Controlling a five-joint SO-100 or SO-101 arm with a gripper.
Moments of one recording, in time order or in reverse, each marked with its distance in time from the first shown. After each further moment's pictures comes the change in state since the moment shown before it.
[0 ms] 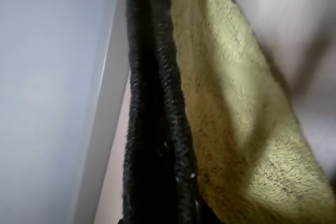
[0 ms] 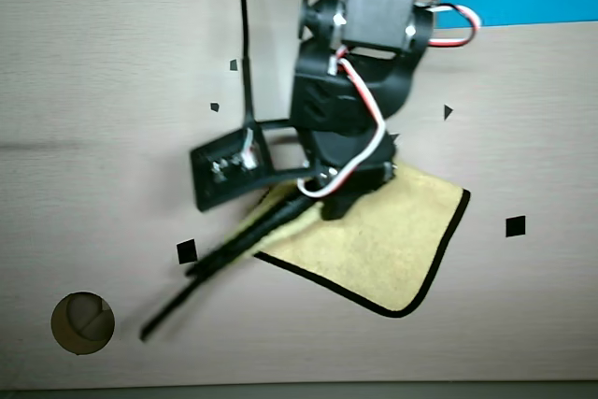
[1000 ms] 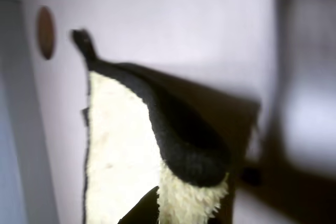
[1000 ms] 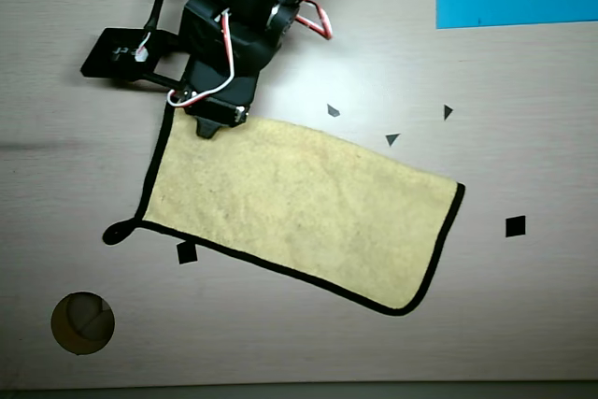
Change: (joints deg) arm 25.3 -7.6 13.8 -15.6 1.9
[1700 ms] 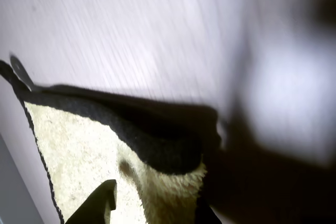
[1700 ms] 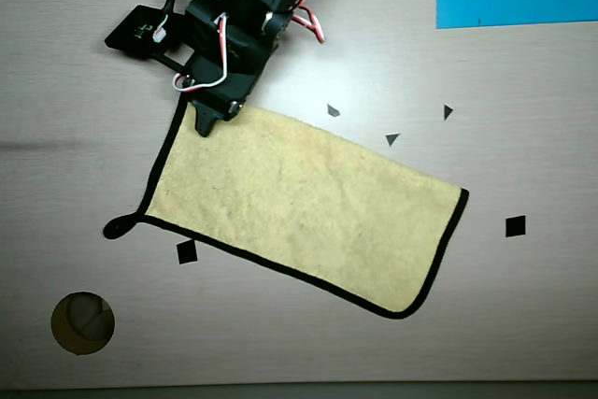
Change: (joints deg) arm 1.2 -7.4 -0.1 4.2 13.8
